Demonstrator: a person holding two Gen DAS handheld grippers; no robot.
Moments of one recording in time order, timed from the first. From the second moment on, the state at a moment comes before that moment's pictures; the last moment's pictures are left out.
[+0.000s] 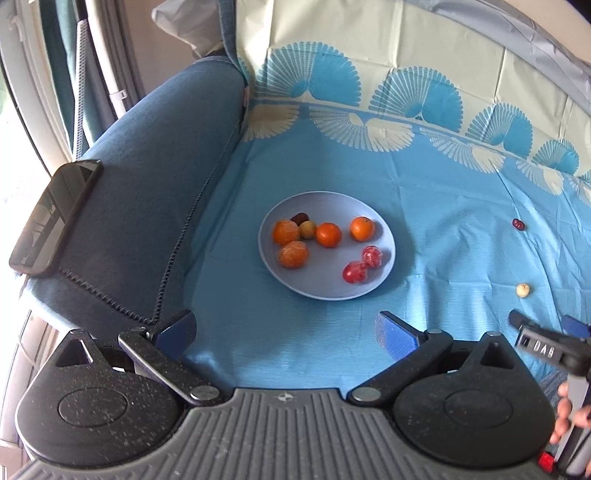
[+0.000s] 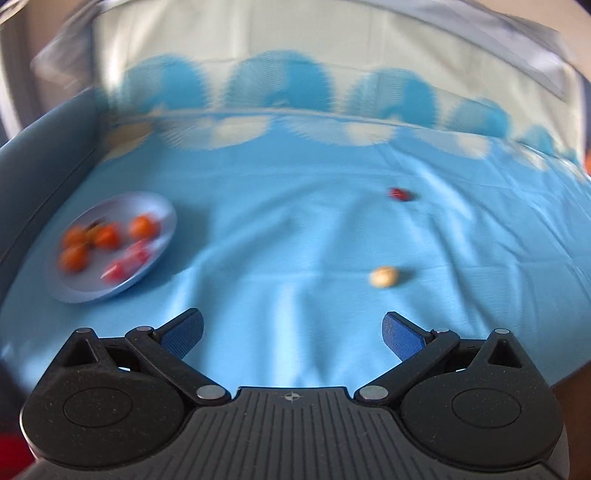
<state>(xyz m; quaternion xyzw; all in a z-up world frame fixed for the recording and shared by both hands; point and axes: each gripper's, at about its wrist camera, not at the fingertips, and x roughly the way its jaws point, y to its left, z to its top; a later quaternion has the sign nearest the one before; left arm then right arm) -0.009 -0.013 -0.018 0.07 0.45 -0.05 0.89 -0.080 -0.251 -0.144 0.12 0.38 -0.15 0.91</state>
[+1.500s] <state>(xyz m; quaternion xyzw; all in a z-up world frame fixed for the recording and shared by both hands) 0.183 -0.474 -0.193 0.24 0.43 -0.35 0.79 -0.061 -0.478 -0.262 0.22 0.30 -0.47 0.80</state>
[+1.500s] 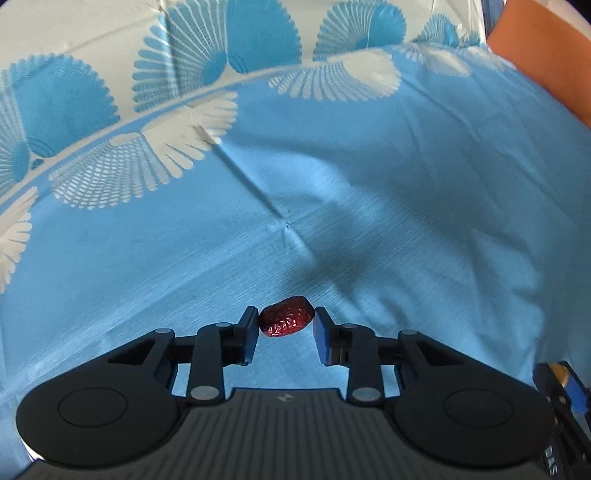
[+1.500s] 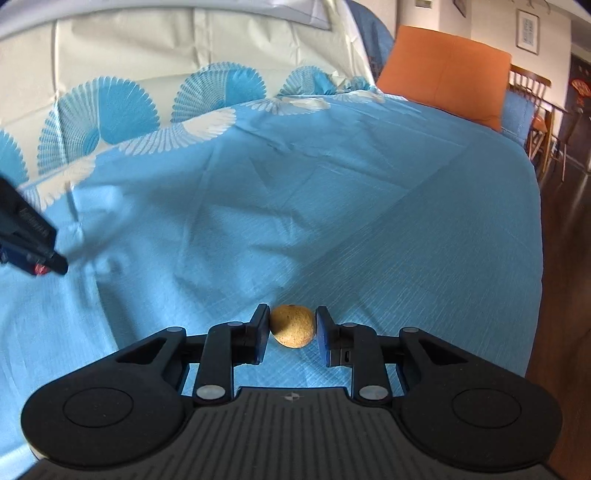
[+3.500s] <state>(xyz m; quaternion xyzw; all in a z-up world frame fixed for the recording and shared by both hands) -0.014 0.018 0.013 0.06 0.41 -0.09 0.91 -0.127 -0.152 -0.044 0.04 0.28 0.02 0.96</state>
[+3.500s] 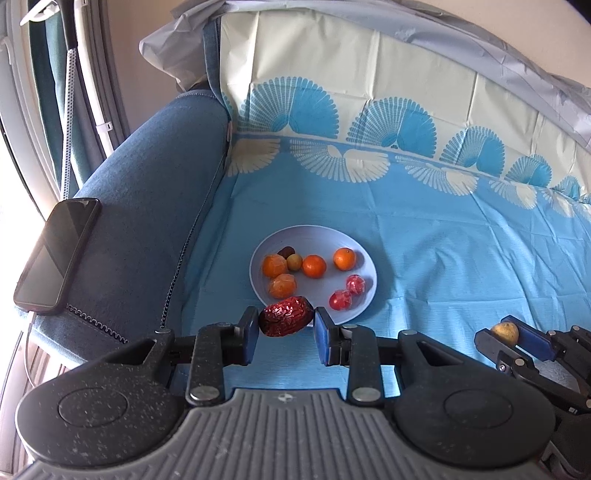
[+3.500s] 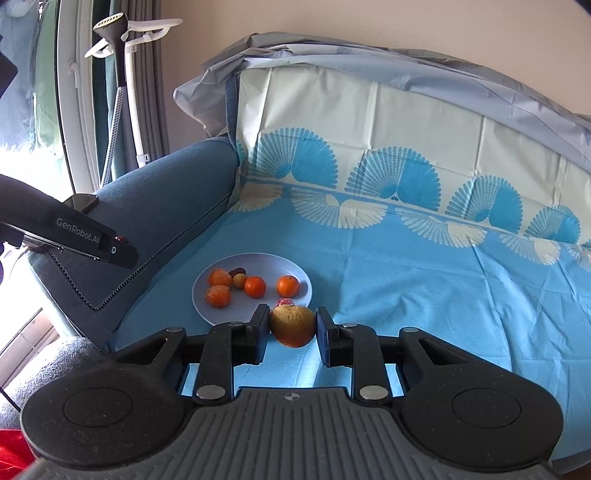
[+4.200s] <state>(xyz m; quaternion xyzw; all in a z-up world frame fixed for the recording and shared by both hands) 0.143 -0.012 -0.081 0.08 0.50 -0.09 0.86 0.047 -0.133 -0.117 -0.02 0.34 0.07 0.94</state>
